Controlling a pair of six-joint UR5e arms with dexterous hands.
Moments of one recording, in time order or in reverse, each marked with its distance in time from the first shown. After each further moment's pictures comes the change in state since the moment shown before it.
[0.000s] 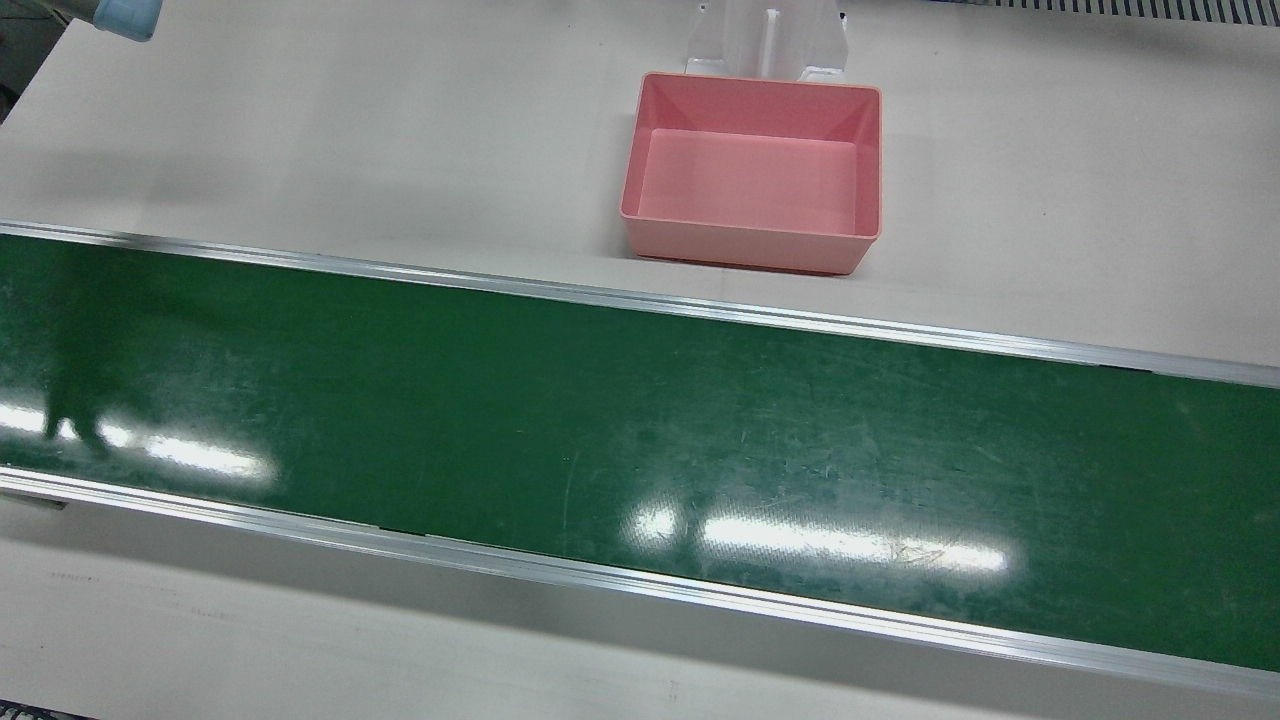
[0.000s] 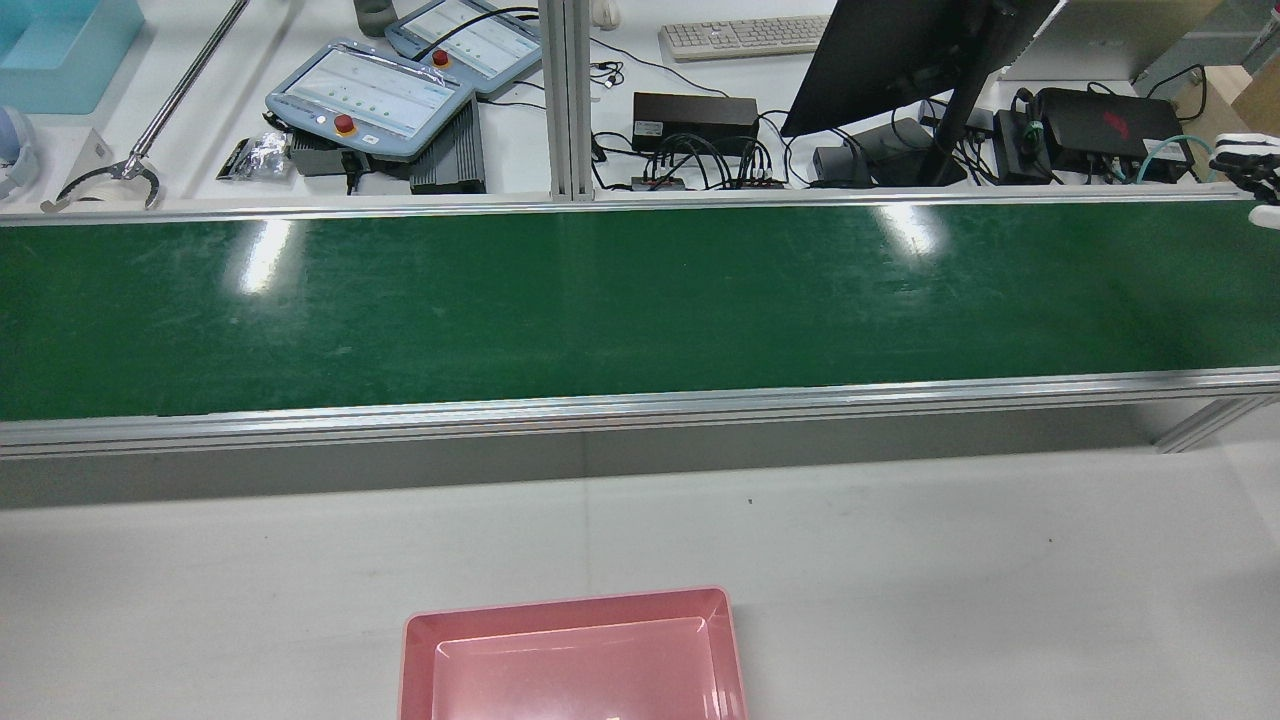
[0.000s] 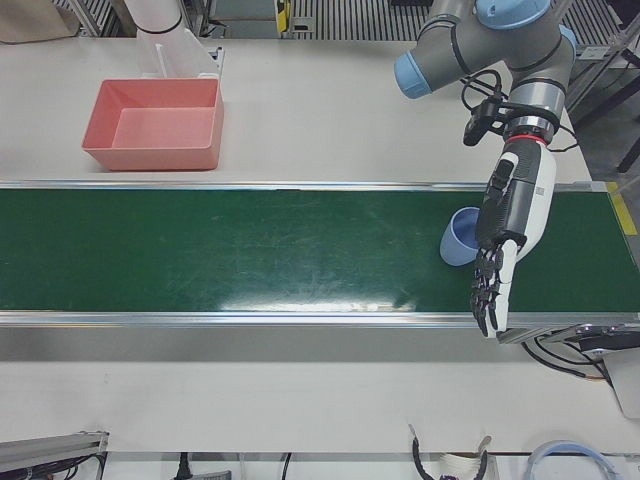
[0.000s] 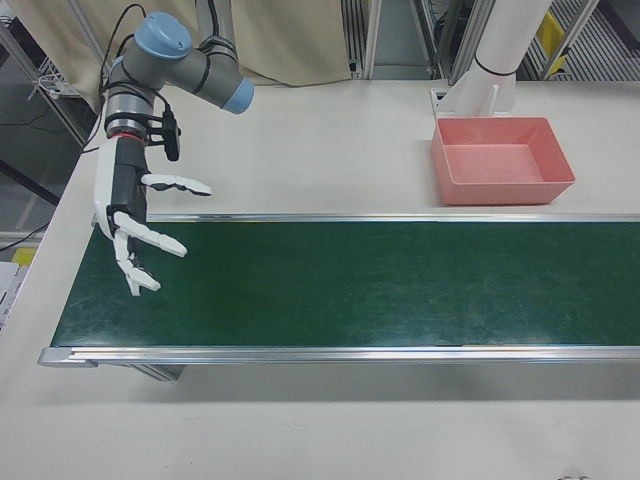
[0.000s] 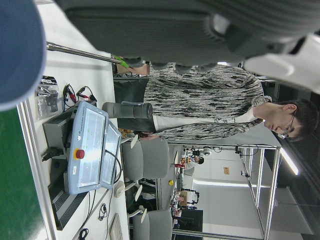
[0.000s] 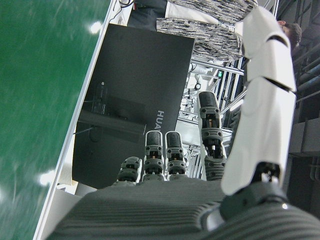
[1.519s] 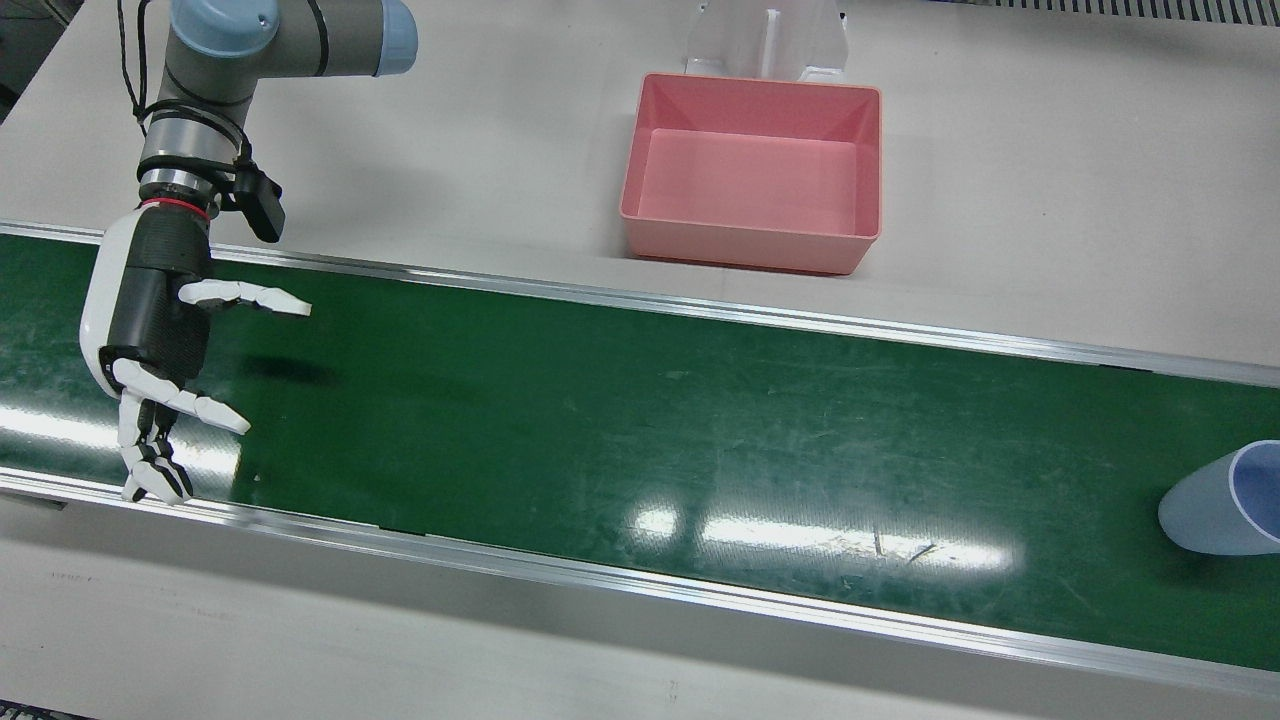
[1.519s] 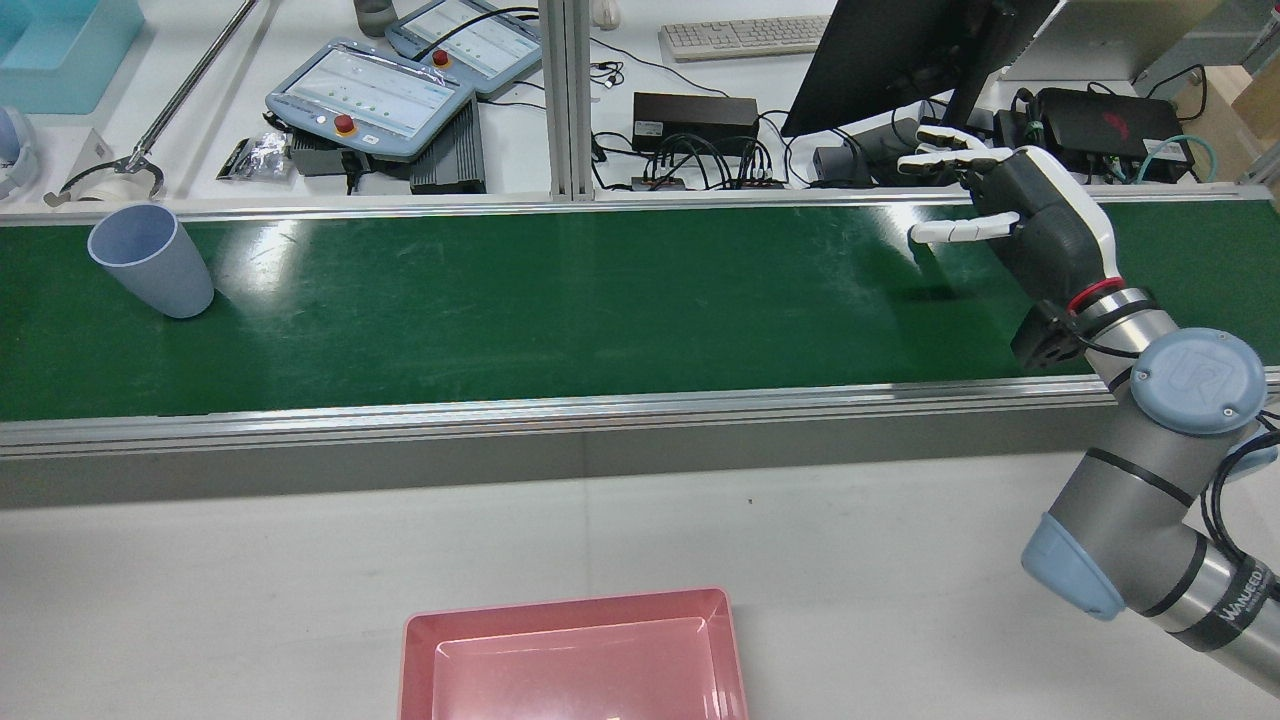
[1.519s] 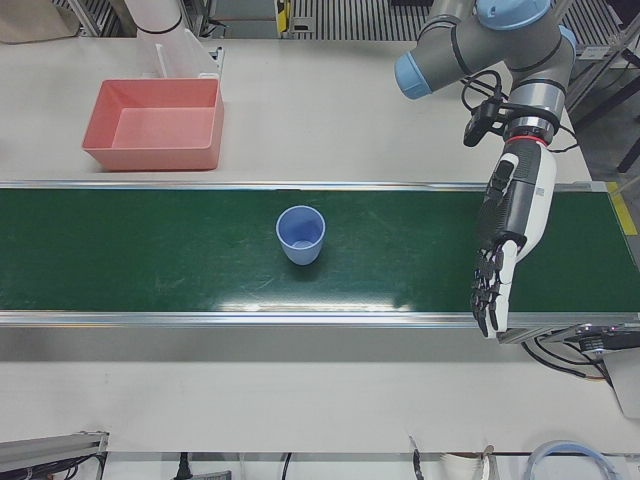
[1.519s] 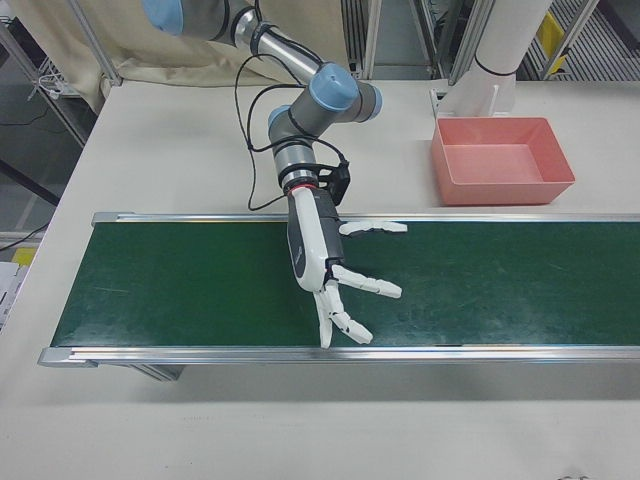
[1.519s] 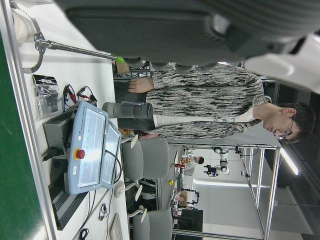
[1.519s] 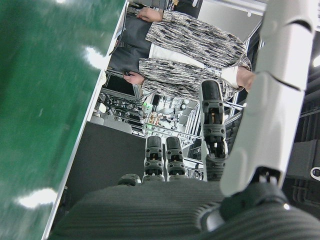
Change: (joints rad) left arm 0.000 0.000 0.000 0.000 0.000 0.001; right arm -0.491 0.330 0.096 -0.340 0.495 -0.104
